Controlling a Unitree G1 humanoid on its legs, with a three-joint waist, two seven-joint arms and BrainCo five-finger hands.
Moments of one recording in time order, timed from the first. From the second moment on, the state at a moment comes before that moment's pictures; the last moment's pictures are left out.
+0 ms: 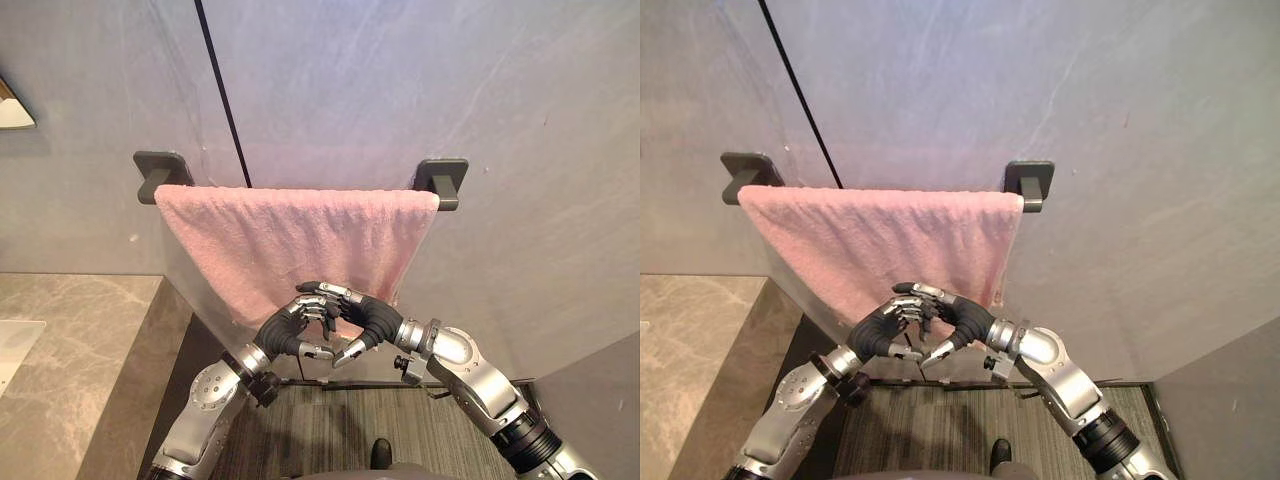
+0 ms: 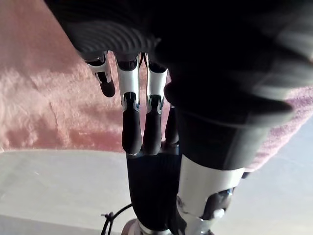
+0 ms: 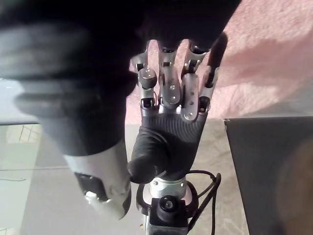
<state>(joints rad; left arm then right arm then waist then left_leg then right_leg) 0.14 0.34 -0.24 -0.12 -0.34 -0.10 -0.43 -0.14 -0.39 0.47 -0.08 0.37 -0.03 0.55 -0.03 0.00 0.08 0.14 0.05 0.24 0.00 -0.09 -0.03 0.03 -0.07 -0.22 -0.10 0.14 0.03</state>
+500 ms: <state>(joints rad) 0.14 0.22 0.00 -0.08 -0.26 -0.13 -0.28 -0.07 -0.30 0.22 -0.01 0.26 -0.07 0.46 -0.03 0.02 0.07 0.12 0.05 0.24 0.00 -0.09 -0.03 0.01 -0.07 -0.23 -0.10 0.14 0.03</state>
